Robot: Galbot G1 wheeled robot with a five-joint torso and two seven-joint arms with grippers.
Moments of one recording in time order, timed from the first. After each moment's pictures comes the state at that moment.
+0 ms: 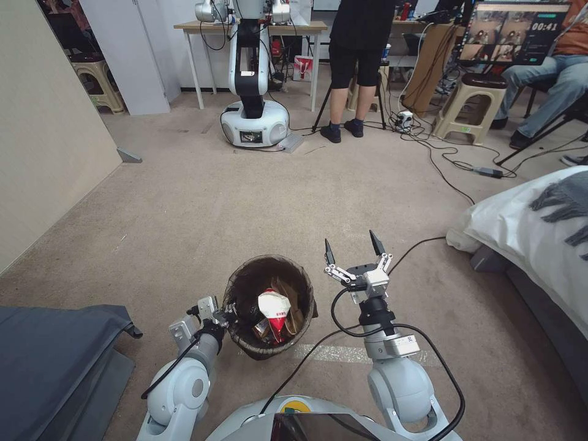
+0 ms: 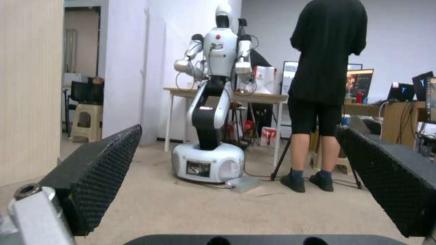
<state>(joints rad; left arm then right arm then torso) 1.62 -1.47 -0.50 -2.12 -0.66 0.50 -0.25 -1.59 1.44 0.36 2.14 -0.06 0.37 0.02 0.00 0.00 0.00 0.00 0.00</state>
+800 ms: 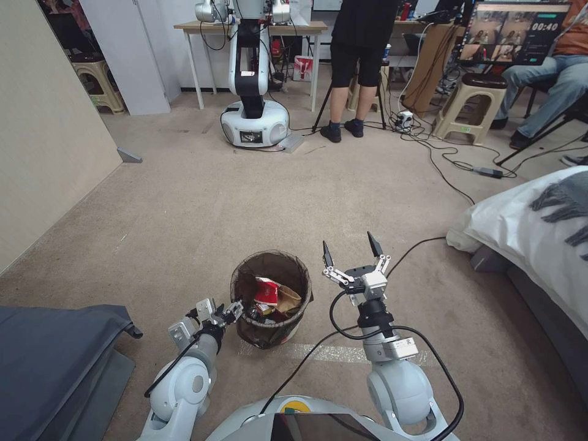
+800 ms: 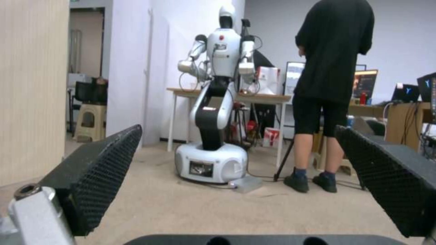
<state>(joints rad) 1.61 -1.48 -0.51 -2.08 -0.69 0.47 -0.26 -1.60 1.45 0.36 2.14 -0.07 0.38 0.01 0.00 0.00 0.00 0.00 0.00</state>
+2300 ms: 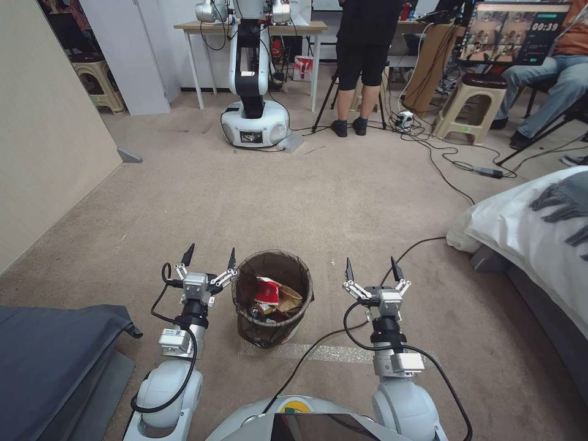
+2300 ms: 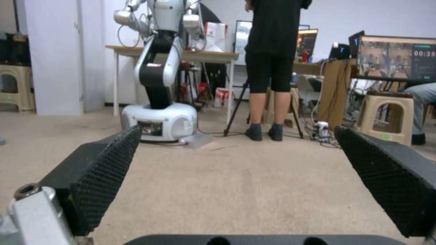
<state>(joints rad) 1.64 -1.47 -0.53 -2.14 0.02 -0.19 0.01 -1.70 1.50 0.43 2.09 -0.10 0.36 0.14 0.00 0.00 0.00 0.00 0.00</state>
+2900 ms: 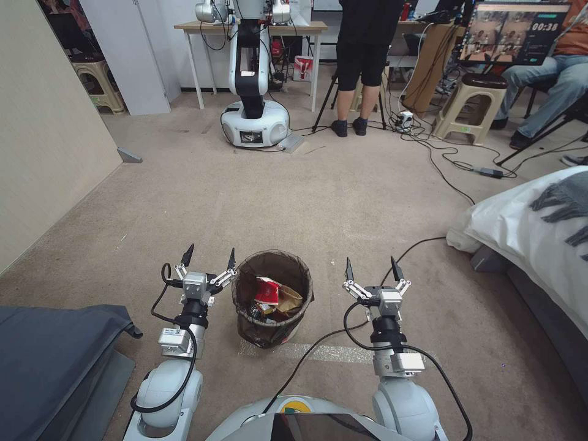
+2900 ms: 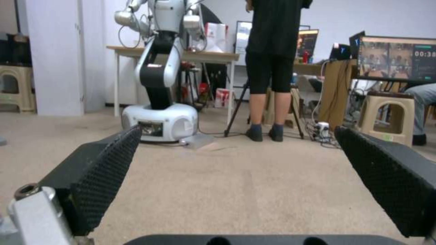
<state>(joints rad) 1.64 -1.47 -0.53 -2.14 0.02 -0.18 0.01 -1.70 1.50 0.43 2.09 -0.10 0.36 0.14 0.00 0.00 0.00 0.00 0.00</state>
